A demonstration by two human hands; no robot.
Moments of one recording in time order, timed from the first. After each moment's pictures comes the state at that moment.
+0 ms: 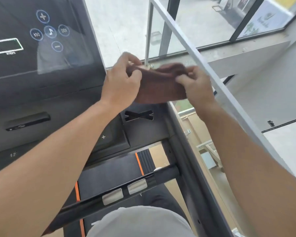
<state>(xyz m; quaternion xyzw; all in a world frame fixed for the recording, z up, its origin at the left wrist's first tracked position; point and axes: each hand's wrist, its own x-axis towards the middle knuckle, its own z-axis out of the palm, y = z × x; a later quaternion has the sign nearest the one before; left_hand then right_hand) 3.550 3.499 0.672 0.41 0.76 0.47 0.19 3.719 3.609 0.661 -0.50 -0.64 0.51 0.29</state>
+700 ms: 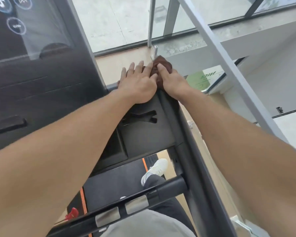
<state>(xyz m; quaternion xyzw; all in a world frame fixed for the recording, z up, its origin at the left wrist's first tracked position) 3.530 3.597 0.567 0.52 0.82 0.04 0.24 3.639 3.680 0.552 -0.57 -0.68 0.46 0.04</state>
